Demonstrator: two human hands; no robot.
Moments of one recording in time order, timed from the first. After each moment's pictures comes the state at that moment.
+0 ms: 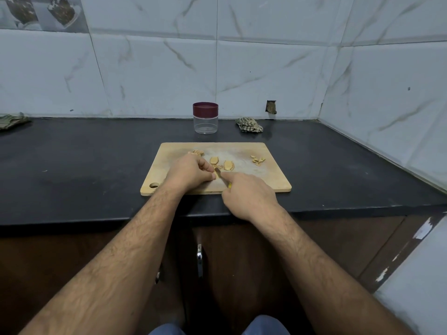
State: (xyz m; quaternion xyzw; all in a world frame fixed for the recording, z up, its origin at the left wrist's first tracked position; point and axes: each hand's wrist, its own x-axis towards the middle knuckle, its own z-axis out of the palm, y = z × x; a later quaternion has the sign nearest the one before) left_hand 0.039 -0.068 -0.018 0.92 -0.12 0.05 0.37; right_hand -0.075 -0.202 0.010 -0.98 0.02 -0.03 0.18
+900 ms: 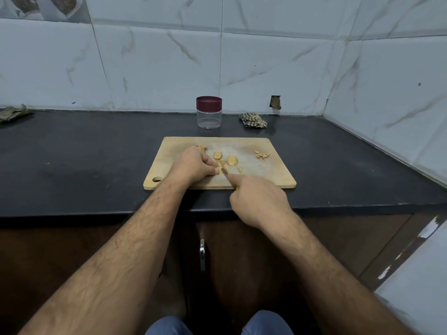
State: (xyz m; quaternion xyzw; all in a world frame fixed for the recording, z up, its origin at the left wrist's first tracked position) left_hand 0.038 -0.068 -0.014 0.92 -0.10 0.02 0.38; right_hand -0.091 -0.205 0.008 -0.99 0.01 -0.02 0.14
